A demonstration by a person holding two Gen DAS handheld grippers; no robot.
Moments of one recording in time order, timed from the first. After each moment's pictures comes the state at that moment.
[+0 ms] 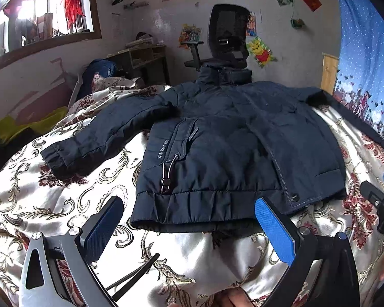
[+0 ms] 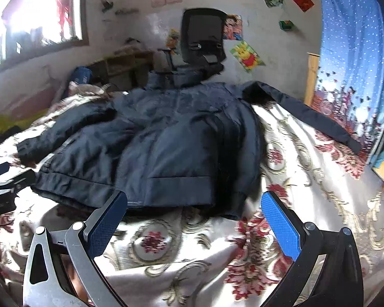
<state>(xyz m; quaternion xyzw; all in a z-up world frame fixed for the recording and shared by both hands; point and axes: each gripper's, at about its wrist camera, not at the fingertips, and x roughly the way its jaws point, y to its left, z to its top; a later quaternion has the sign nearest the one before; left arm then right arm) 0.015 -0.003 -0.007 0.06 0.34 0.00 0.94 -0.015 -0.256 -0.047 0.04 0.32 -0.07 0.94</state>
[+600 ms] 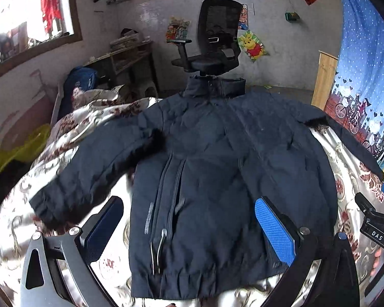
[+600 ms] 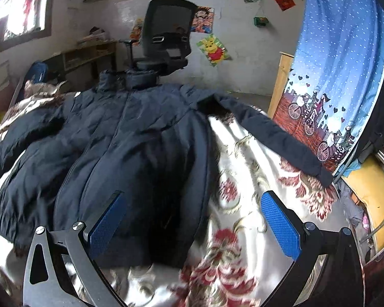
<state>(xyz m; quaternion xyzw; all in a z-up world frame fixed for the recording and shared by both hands) 0.126 -0.034 0.075 0.07 0.37 -0.03 0.93 0.062 -0.321 -0.013 0.04 0.33 -0.16 0.93</state>
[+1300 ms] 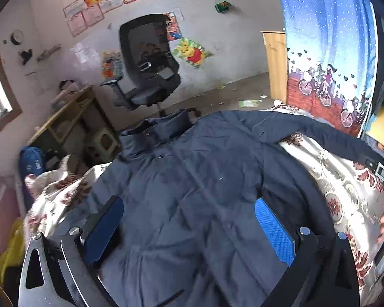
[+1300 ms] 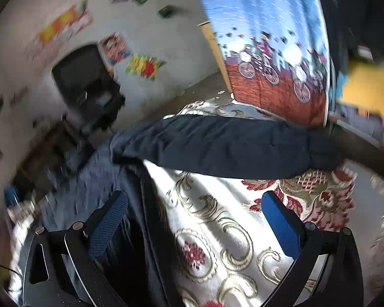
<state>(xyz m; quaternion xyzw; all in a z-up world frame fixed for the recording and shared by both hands) 0.247 -0.171 0.094 0.21 0.32 -0.16 0.91 0.107 -0.482 -0.075 0.34 0.24 -0.26 0.87</state>
